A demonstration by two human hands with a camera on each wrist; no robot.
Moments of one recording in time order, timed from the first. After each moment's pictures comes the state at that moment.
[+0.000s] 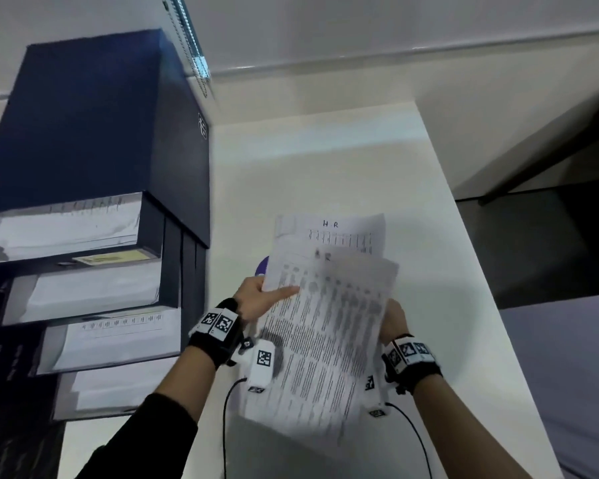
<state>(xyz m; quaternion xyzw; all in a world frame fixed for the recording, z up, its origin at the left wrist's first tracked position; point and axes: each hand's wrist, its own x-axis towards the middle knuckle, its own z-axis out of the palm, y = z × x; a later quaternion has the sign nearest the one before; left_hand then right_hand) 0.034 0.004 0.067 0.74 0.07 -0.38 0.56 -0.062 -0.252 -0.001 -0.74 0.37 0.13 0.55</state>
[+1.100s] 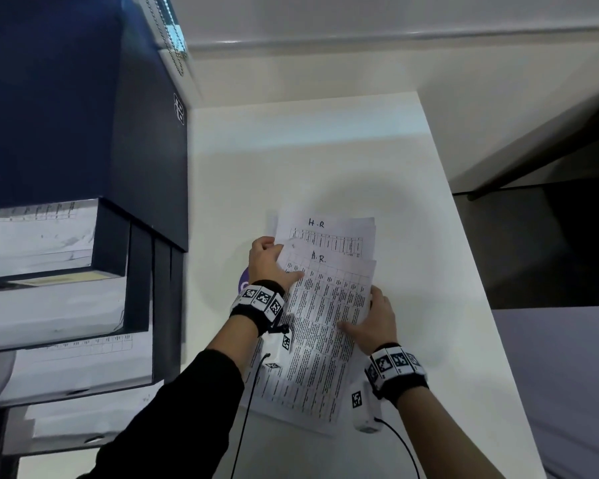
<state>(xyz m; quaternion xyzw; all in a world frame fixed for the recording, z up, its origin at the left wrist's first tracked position) 0.101 -0.064 -0.010 0.92 0.02 -0.17 0.36 -0.039 -0.248 -0.010 -0.86 0.32 0.12 0.39</state>
